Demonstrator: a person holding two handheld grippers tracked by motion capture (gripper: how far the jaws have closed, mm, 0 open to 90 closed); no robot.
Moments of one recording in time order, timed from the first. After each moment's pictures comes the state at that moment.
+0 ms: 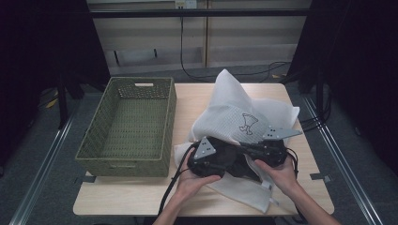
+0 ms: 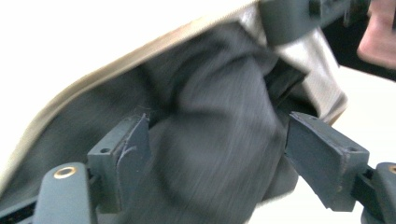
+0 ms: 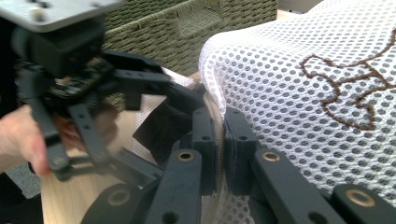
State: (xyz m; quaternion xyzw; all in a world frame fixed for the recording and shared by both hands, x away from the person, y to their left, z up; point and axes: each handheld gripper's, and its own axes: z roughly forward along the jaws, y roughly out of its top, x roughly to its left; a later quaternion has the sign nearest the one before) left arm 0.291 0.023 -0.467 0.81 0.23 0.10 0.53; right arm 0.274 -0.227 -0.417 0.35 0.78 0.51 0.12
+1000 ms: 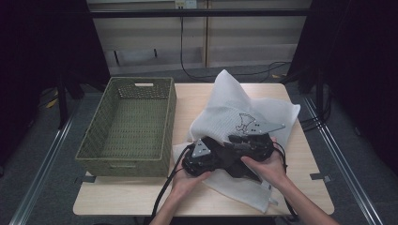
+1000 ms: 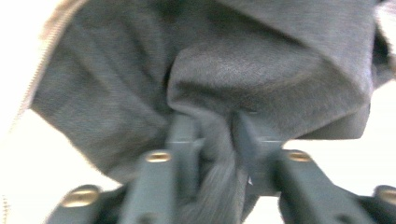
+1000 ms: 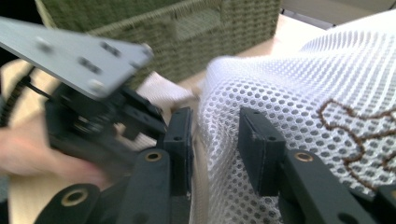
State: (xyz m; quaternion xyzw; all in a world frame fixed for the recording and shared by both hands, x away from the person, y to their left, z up) left arm 0.307 0.032 -0.496 0.85 0.24 0.09 0.46; right arm 0.289 -0.192 -0.408 0.33 0.80 0.47 0.15
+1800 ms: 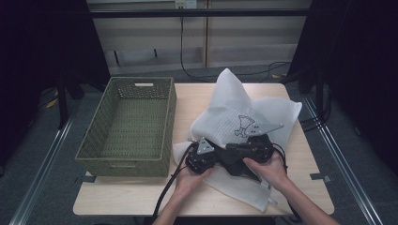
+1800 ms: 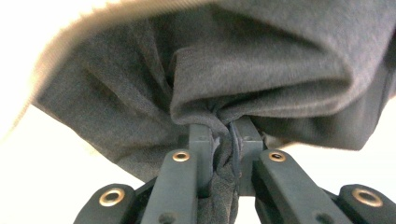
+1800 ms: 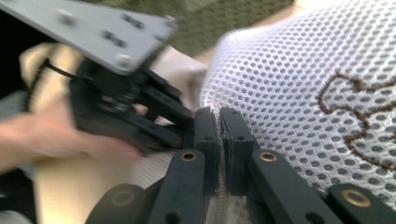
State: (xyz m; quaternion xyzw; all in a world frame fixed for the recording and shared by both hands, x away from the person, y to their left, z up) left arm 0.317 0.019 -0.499 0.85 0.28 0.09 0.45; right arm 0.292 -0.197 -0.419 0.34 0.81 0.47 0.09
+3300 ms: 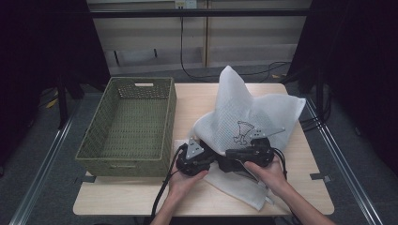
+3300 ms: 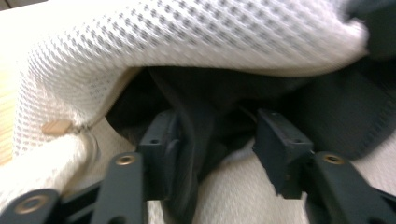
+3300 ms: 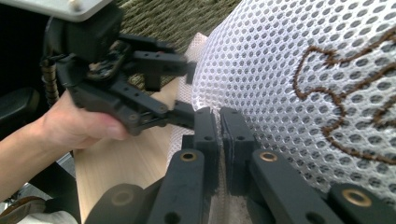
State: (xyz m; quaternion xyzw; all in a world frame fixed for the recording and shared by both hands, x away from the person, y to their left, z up) left arm 0.299 0.048 -0.489 0.82 0.29 0.16 0.47; right arm 0.292 -0.207 -0.445 0.37 0.78 0.50 0.01
